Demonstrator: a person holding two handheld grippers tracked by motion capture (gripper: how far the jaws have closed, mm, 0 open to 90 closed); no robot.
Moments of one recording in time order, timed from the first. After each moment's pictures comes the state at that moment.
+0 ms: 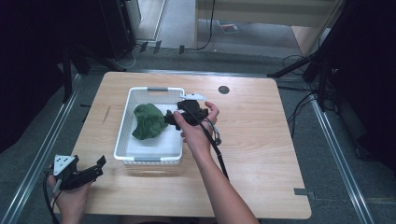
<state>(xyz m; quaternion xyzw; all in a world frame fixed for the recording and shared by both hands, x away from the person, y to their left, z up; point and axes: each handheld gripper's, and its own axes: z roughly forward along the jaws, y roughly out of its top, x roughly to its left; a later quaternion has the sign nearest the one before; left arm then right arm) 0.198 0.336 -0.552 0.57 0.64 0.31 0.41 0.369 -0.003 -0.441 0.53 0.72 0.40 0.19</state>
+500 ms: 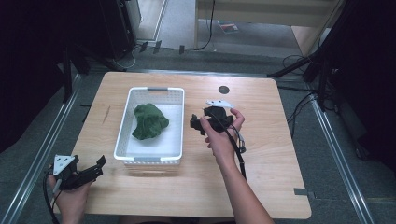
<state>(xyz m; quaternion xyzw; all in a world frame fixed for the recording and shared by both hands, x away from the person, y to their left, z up) 0.198 0.337 -0.552 0.57 0.64 0.31 0.41 0.360 -0.074 -0.453 0.56 0.70 0.38 0.22</state>
